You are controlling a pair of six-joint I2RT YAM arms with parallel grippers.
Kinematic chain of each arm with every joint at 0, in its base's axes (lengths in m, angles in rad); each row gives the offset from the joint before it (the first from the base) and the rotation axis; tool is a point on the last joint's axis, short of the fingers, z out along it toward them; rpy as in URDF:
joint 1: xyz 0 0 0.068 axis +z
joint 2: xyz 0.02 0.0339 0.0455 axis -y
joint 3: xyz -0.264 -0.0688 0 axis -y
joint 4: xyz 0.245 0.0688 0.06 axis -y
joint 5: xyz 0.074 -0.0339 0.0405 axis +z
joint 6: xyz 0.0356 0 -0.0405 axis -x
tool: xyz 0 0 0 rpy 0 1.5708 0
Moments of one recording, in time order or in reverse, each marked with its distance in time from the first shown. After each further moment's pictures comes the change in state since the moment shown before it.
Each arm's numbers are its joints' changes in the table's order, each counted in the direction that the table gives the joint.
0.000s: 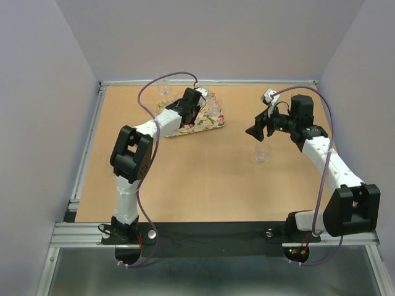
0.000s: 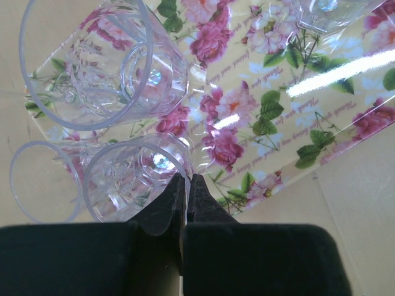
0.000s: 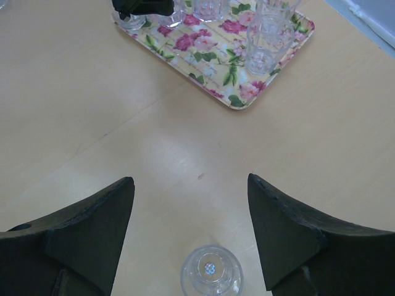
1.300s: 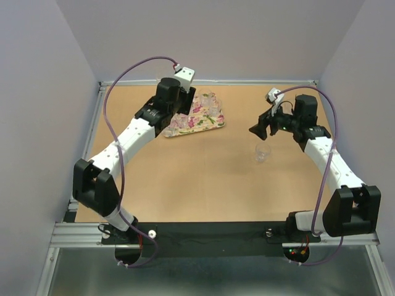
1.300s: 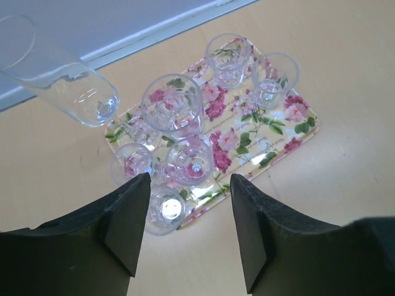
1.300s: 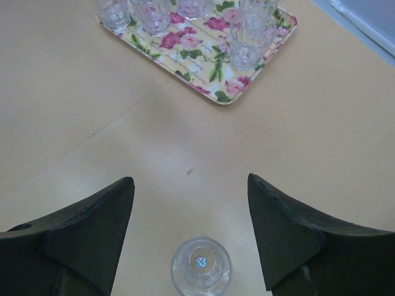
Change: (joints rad) left arm 0.011 0.435 -0.154 0.063 -0.074 0.032; right arm -0.029 0.007 -0.002 0.000 -0.008 0.004
